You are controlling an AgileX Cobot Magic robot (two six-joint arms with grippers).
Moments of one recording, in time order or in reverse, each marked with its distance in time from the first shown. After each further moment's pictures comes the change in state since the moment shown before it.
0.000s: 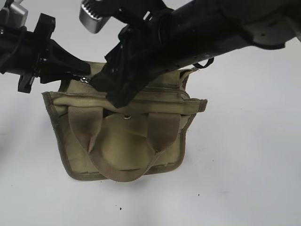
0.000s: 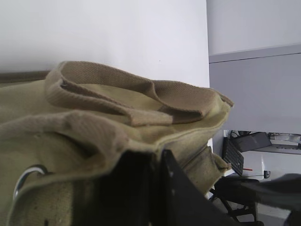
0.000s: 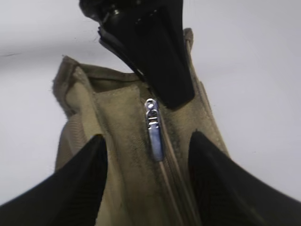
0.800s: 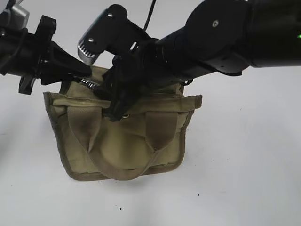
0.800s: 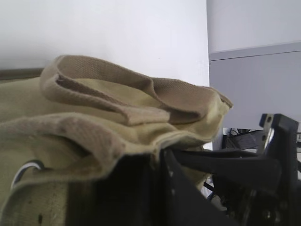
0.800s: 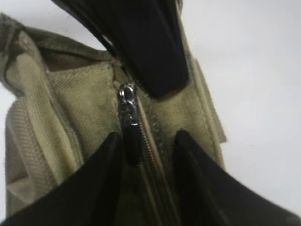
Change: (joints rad) left arm 0.000 0.006 0.000 0.000 0.009 0.000; right arm 0.013 0.147 -0.001 -0.002 -0.136 -0.054
